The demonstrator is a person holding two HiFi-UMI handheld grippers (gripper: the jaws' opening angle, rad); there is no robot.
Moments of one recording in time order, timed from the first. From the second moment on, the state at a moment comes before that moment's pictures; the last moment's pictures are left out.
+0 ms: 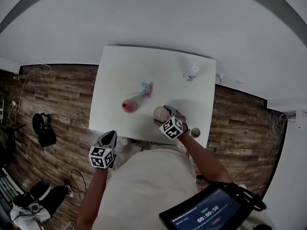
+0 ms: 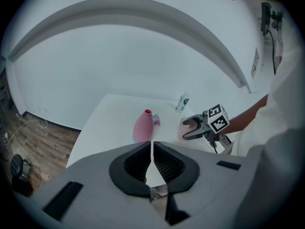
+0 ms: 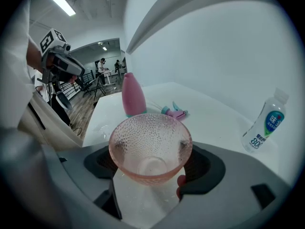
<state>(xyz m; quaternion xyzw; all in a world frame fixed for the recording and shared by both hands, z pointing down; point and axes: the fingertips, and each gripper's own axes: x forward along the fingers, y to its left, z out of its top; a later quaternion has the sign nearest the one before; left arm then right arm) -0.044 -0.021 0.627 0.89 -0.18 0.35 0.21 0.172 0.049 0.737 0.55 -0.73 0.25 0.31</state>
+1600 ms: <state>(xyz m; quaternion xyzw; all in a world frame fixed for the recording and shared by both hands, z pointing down) -0.045 -0.018 0.632 0.89 -0.19 0.35 0.21 0.192 0.061 0.754 0.58 -0.72 0.23 0.31</state>
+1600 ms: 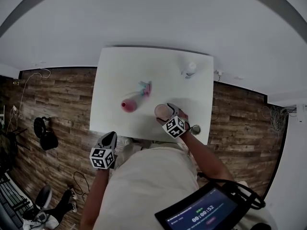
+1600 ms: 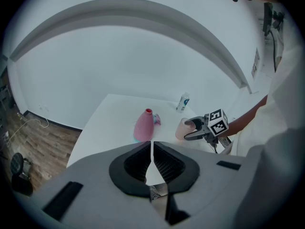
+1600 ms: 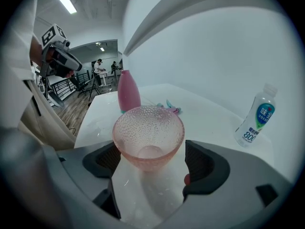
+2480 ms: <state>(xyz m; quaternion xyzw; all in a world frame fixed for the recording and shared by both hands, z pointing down) 0.000 -0.037 0.577 0.93 -0.17 0.25 0.20 0.217 0.070 0.565 0.70 -0.68 0.12 0.17</state>
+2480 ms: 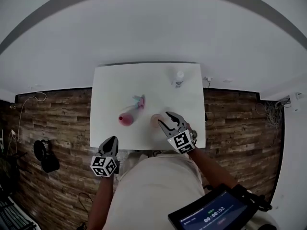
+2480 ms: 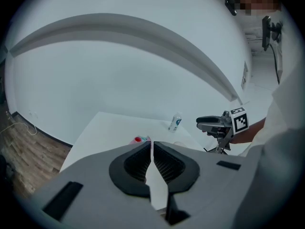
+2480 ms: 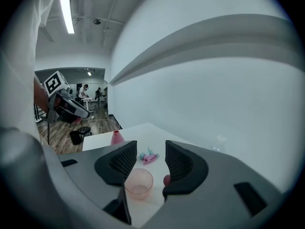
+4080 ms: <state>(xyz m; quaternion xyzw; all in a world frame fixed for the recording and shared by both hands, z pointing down) -0.096 -0.131 0.525 0.96 -0.07 0.17 0.20 0.108 0.026 0.476 0.82 -0.54 0.08 0.16</state>
